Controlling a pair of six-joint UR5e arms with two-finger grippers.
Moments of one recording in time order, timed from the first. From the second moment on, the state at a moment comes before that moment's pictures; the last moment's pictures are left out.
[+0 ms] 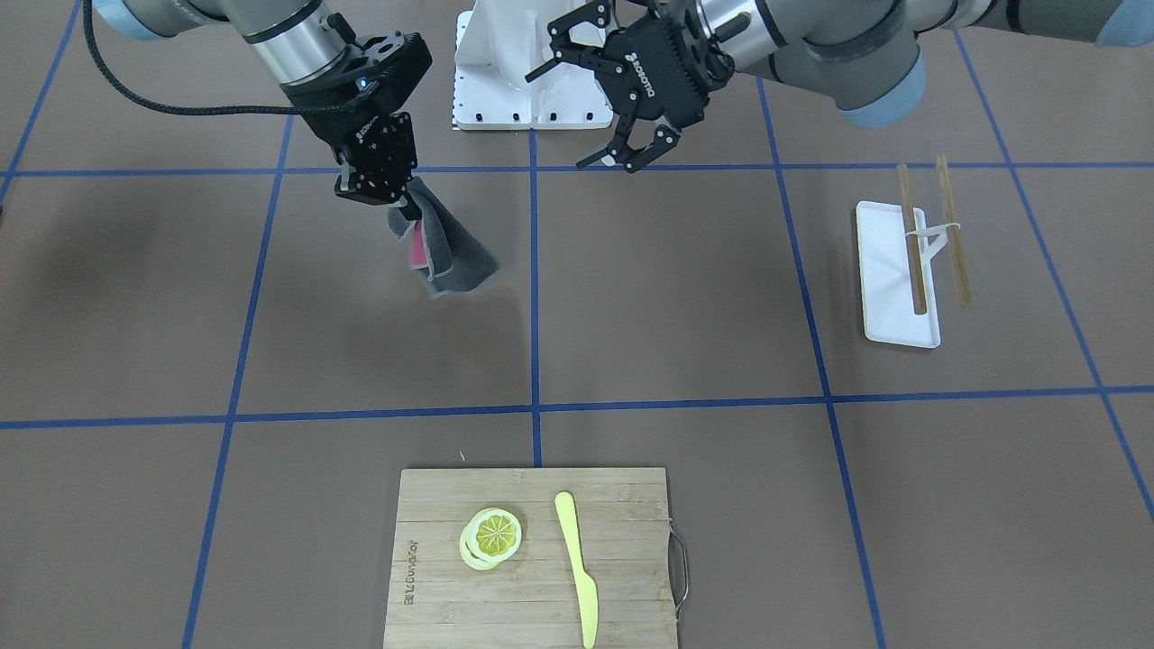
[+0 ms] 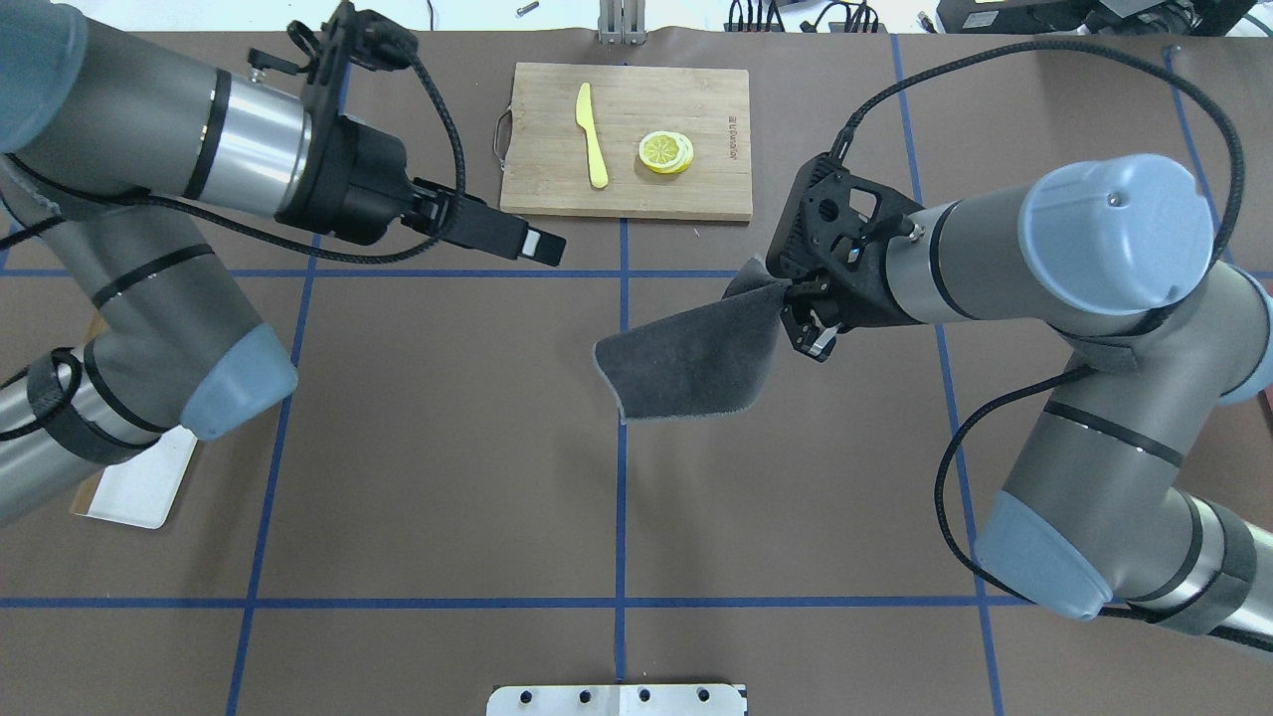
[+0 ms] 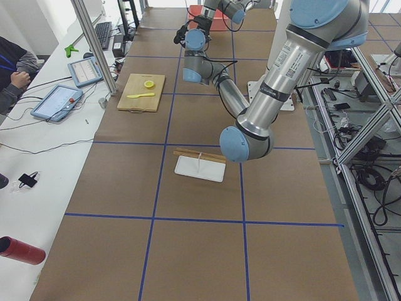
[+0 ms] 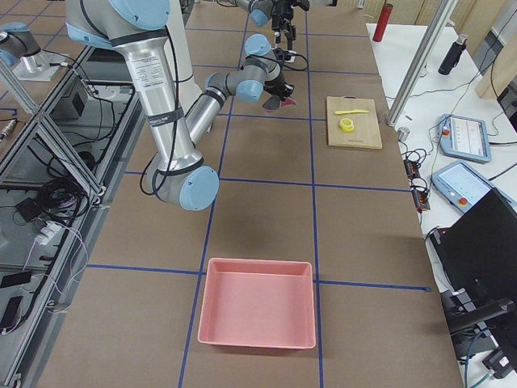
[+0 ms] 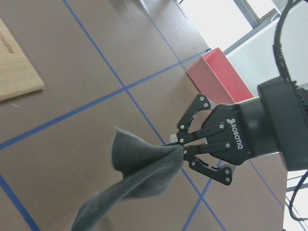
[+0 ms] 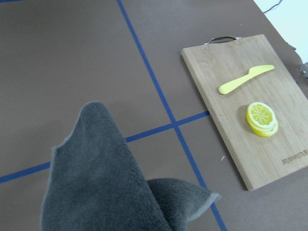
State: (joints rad) left arm -0.84 -2.12 -1.80 -2.47 -2.29 -1.04; right arm 0.66 -1.20 2.07 -1.29 1.82 0.06
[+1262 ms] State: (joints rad) left arm -1.33 -1.98 -1.78 -1.58 -2.33 -0.24; right arm 0.85 -1.19 2.08 -1.68 1.82 0.39
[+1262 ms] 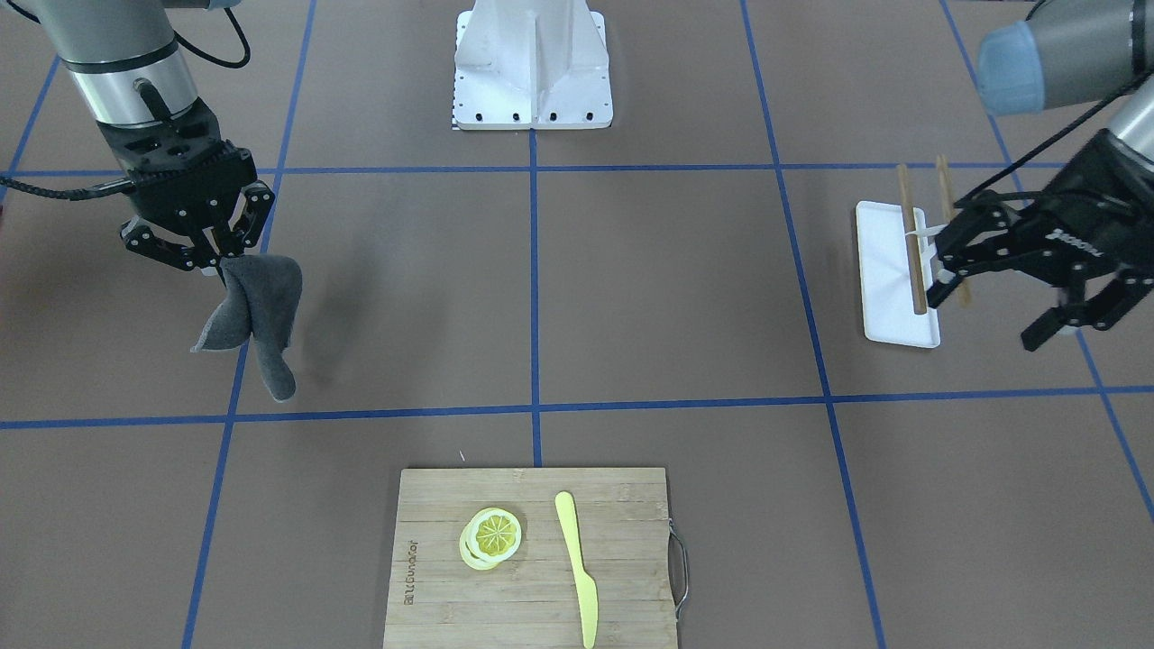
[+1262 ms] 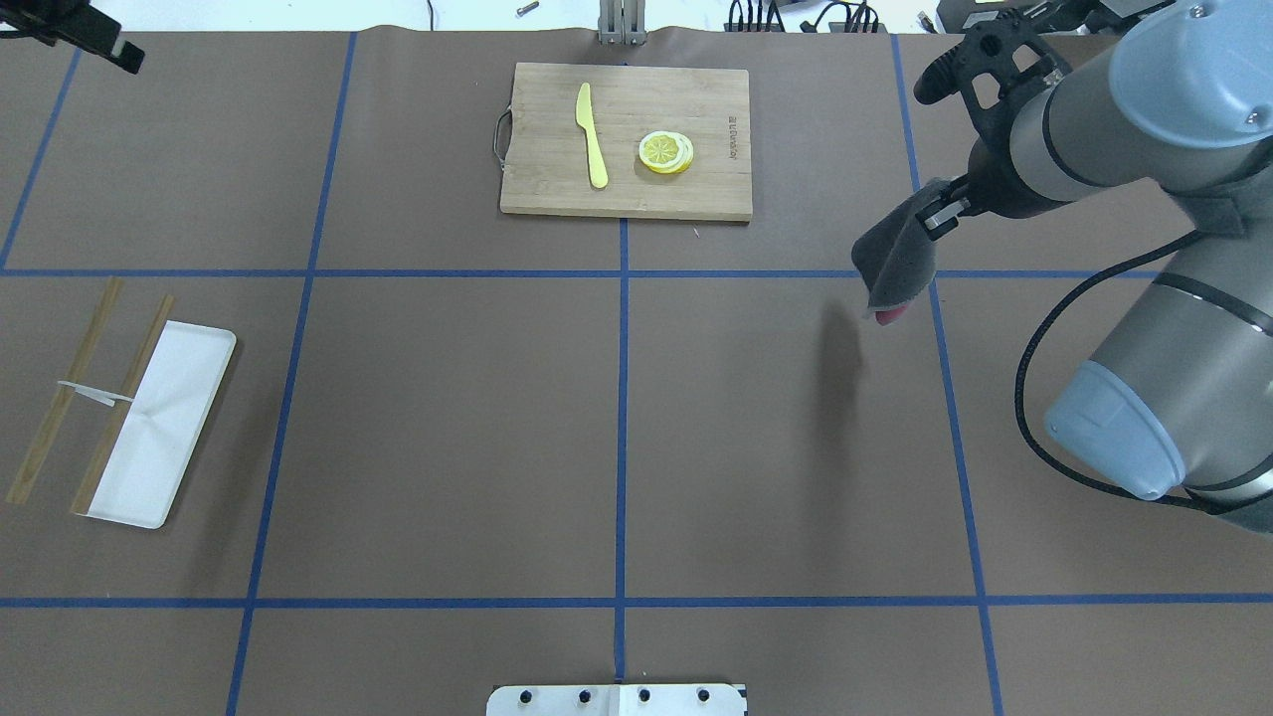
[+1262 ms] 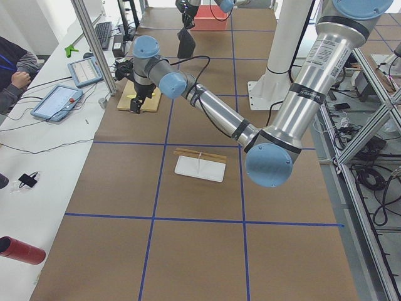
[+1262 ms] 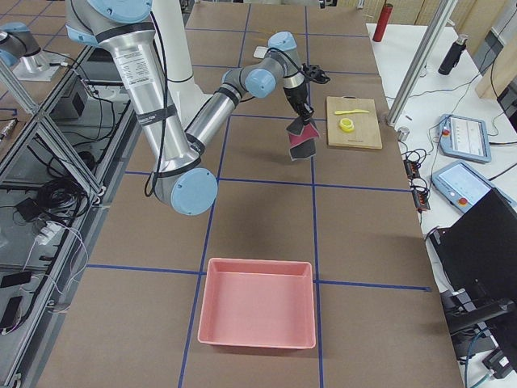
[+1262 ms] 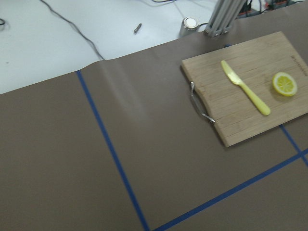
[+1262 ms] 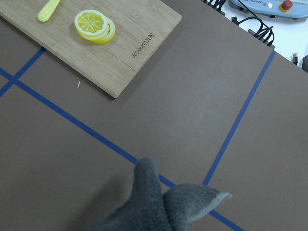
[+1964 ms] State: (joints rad) left arm -1.53 -1.73 -1.67 -1.37 -2.32 0.08; right arm 0.85 -1.19 2.08 -1.69 1.83 0.40
